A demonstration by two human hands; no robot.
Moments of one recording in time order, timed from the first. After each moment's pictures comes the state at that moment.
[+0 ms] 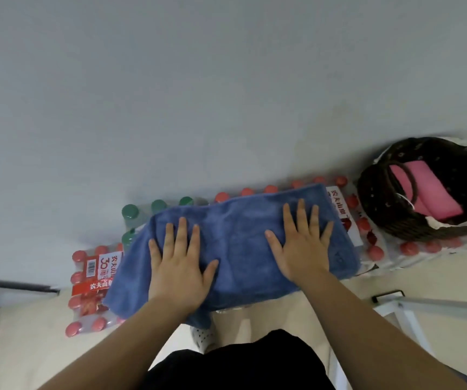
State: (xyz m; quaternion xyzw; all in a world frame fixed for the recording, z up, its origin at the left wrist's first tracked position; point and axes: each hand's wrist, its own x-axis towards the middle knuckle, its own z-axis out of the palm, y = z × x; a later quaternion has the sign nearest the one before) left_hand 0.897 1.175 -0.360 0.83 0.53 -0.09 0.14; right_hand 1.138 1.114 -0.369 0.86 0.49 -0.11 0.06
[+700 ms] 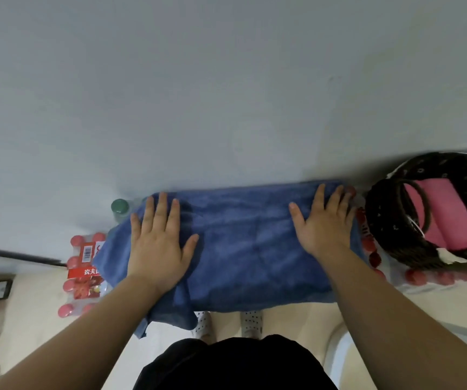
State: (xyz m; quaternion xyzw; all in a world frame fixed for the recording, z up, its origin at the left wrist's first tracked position) left_hand 0.911 1.215 -0.359 0.83 0.56 -0.02 0.07; right_hand 1.228 1.162 -0.360 0.89 0.44 -0.13 0.04
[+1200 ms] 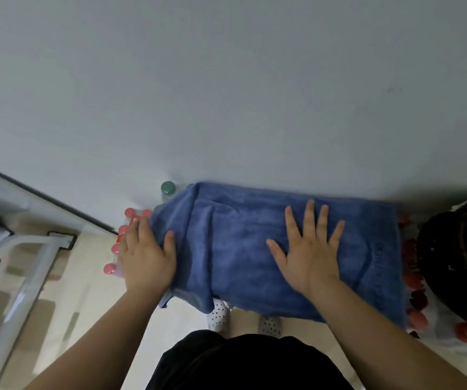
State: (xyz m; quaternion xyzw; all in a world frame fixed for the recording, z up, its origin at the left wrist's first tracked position) left_hand 0.870 1.162 -0.350 0.54 0.82 0.13 0.13; right_hand 1.159 1.151 -0.364 0.73 0.67 -0.11 0.08
